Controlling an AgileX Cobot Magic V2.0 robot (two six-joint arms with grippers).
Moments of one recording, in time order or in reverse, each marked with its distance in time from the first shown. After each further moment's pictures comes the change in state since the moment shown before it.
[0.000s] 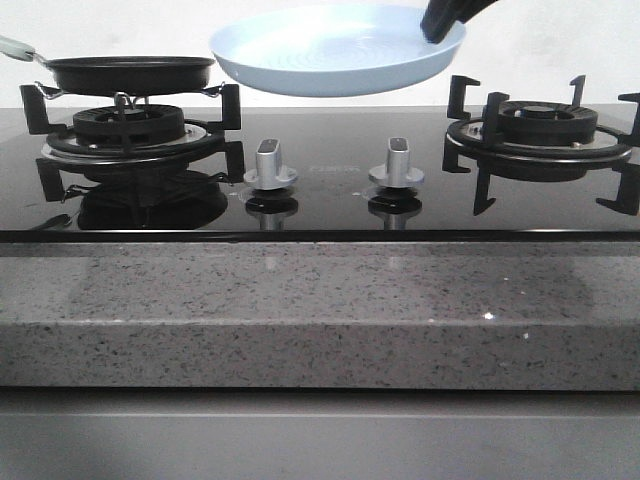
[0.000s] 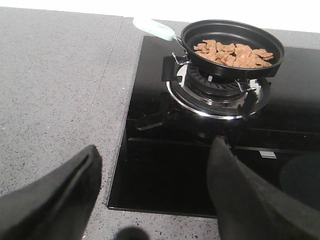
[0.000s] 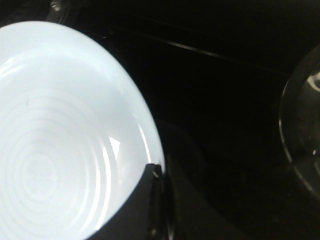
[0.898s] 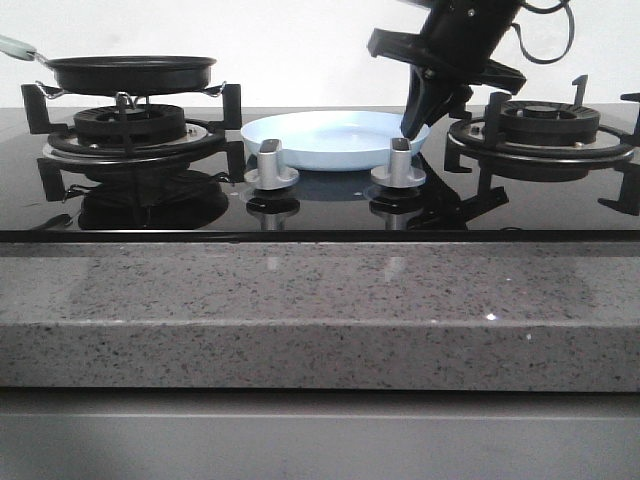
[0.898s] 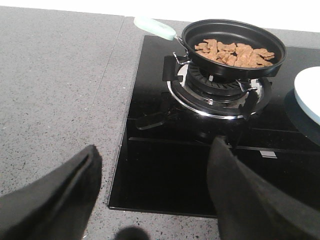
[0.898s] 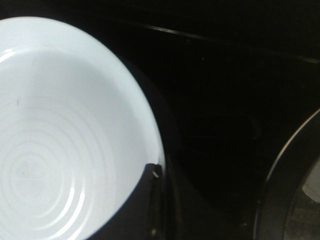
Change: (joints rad) left arm 0.000 0.000 0.000 0.000 0.002 0.000; right arm -0.046 0.537 -0.530 -0.067 0.167 0.096
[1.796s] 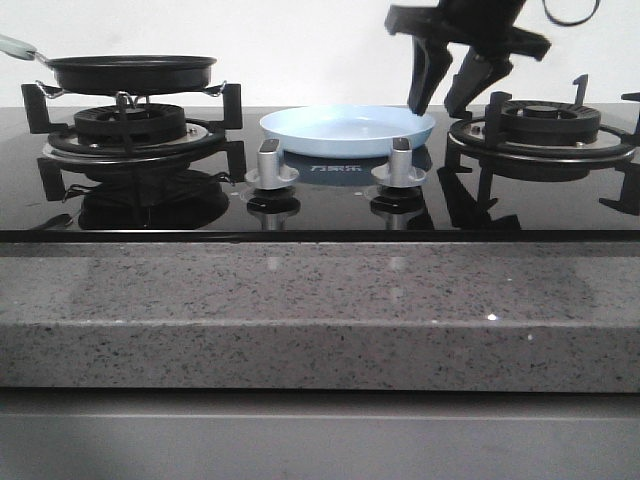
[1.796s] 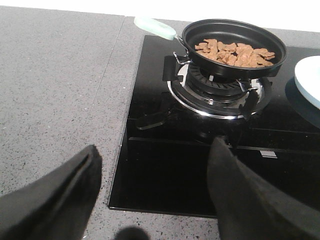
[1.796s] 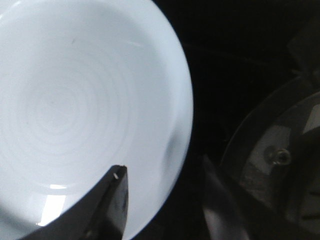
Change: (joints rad) left arm 0.000 0.000 0.000 0.000 0.000 0.000; right arm 0.000 -0.054 0.012 -0.076 0.025 0.001
